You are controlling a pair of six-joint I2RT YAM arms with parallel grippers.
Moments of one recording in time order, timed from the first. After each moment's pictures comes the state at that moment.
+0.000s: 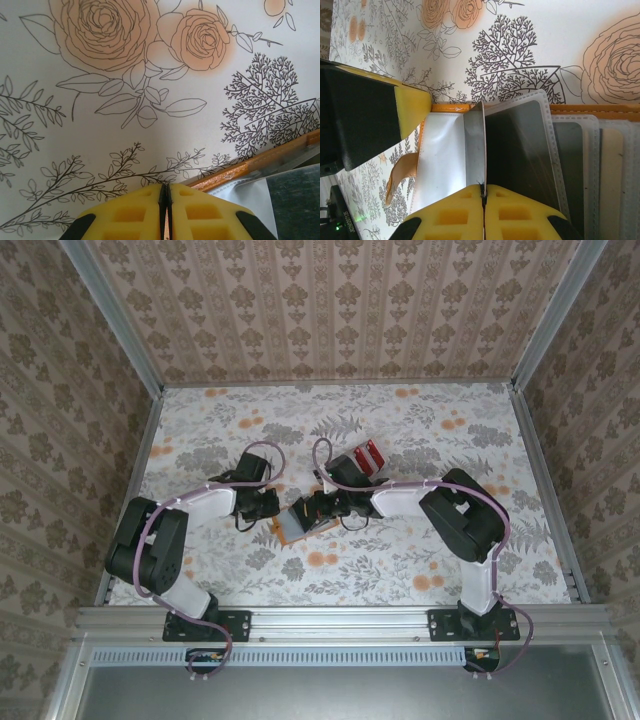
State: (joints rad) left arm -0.43 1.57 0.77 -0.38 0.15 -0.55; right arm 0.72 1.94 1.05 0.07 -0.40 0.65
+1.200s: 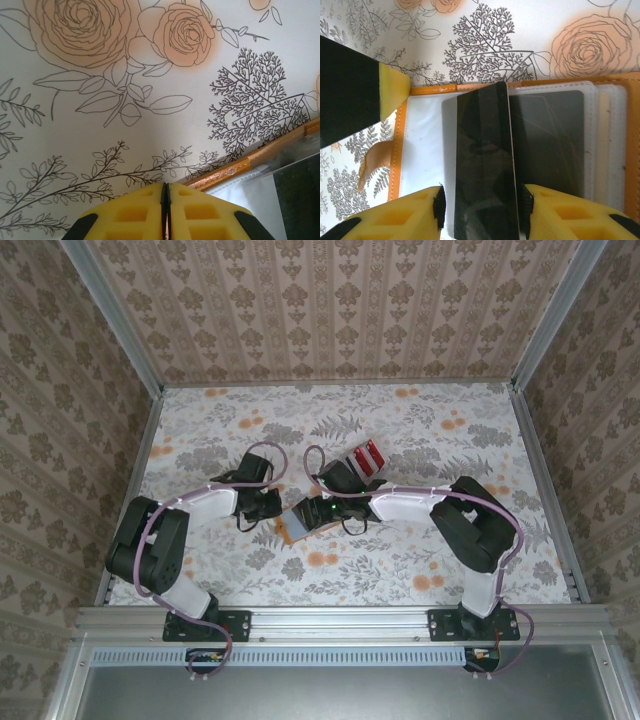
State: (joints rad) left arm -0.44 1.57 0.77 -0.37 0.16 -0.55; right arm 0.78 1.85 1.07 -0.14 -0.19 0.53
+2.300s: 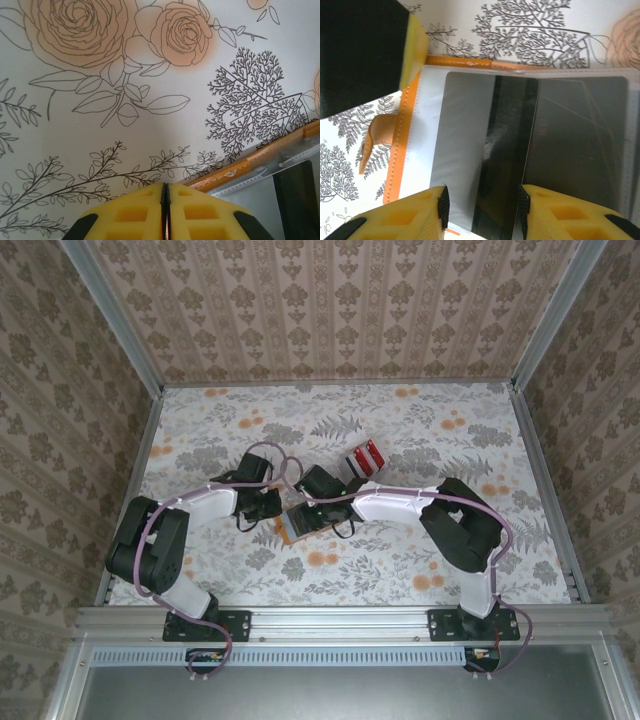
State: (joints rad) left arm -0.44 1.58 0.77 -0.36 0.17 -0.55; right arm 0.88 1.92 1.24 -0.34 -0.10 0.42
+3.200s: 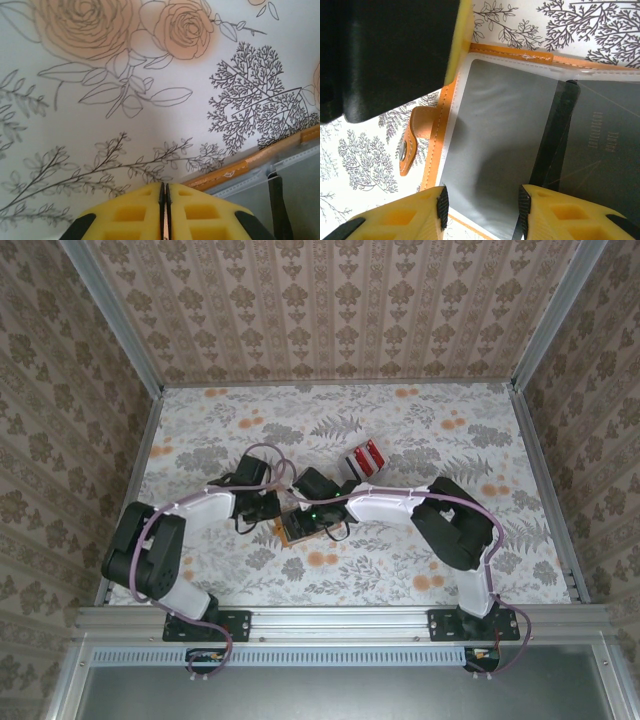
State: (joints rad) left arm -0.44 1.52 0.75 -0.37 0.16 -0.55; right arm 0.88 1.97 1.26 -0.31 -0.23 0.45
